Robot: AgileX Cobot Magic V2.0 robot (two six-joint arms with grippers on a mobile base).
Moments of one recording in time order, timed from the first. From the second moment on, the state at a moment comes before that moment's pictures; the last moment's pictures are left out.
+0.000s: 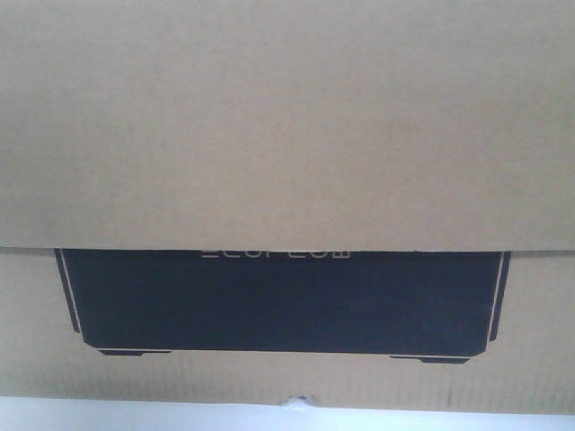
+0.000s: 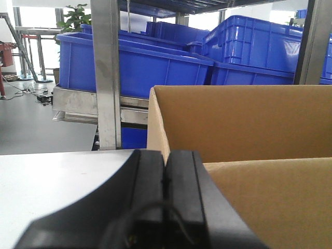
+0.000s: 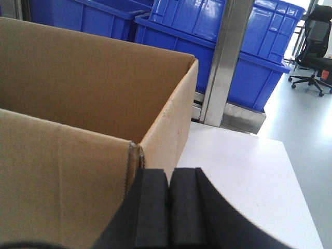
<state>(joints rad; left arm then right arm) -0.29 0.06 -0.30 0.12 0.20 -0.11 0.22 0.06 -0.33 -0.15 0.40 0.05</state>
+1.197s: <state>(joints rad) -0.15 -0.01 0.03 0.02 0.19 -0.11 0.22 0.06 -0.33 -0.15 0.40 0.05</state>
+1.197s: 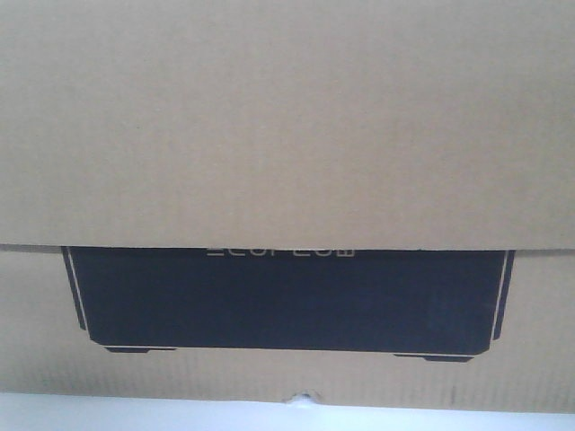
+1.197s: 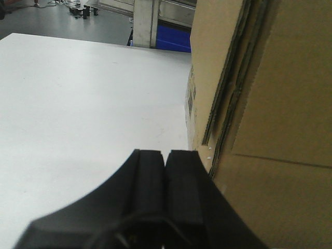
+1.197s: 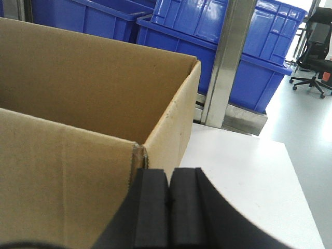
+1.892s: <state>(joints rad) -0.15 -0.01 0.03 0.02 0.19 -0.11 0.17 0.05 -0.26 -0.10 0.34 0.05</state>
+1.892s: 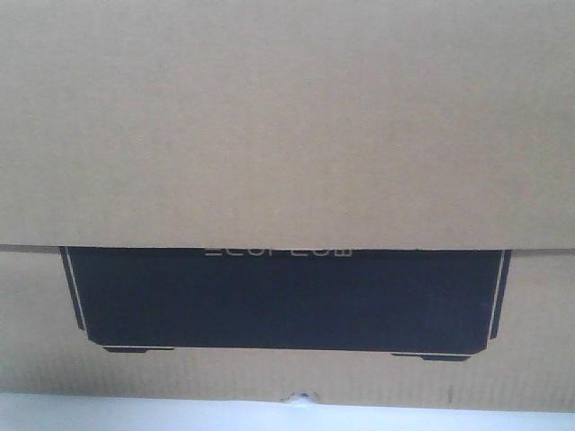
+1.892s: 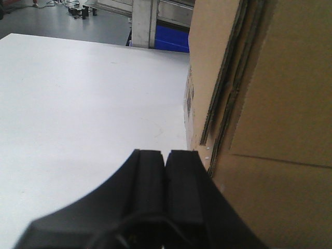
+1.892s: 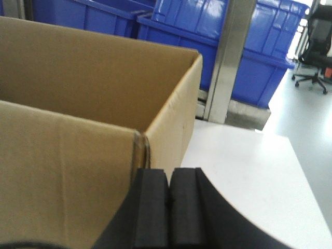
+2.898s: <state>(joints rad) -0.15 -0.01 0.03 0.02 0.20 -0.11 -0.05 -0.01 0.03 -0.04 0.13 0.05</state>
